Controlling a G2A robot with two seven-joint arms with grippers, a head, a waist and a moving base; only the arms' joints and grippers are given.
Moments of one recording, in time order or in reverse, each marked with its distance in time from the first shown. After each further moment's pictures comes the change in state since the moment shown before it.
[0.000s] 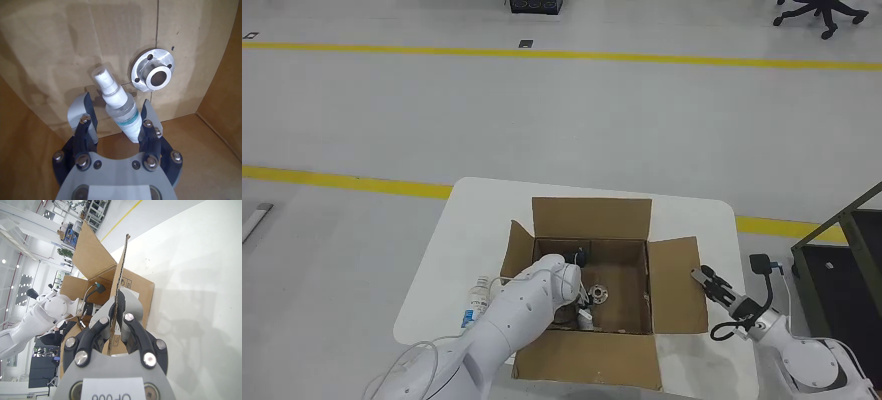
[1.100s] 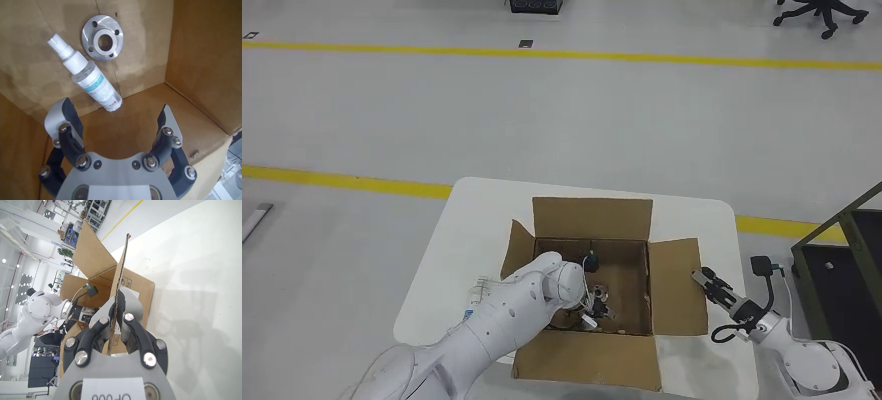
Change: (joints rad) left arm 0.051 0.141 -0.018 -0.354 -0.049 0.039 -0.165; right arm -0.018 0.007 0.002 -0.007 0.005 -0.015 -0.010
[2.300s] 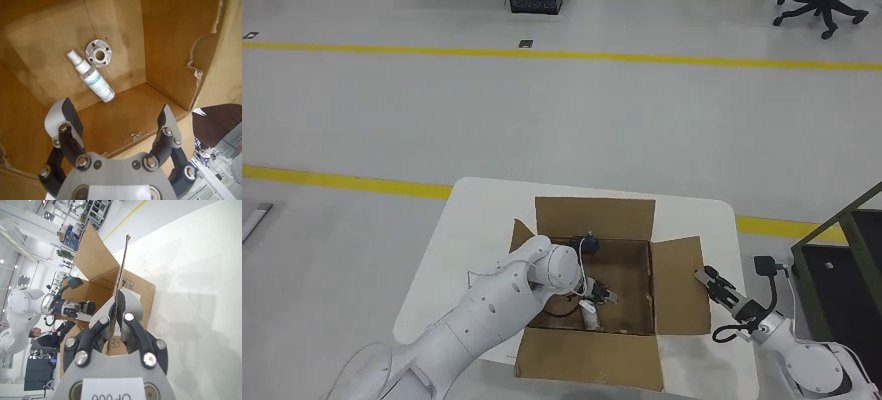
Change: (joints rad) left arm 0.005 0.103 -0.105 -0.267 0.029 0.074 -0.085; right arm -0.023 0.009 0.009 -0.034 -0.009 0.017 -0.032
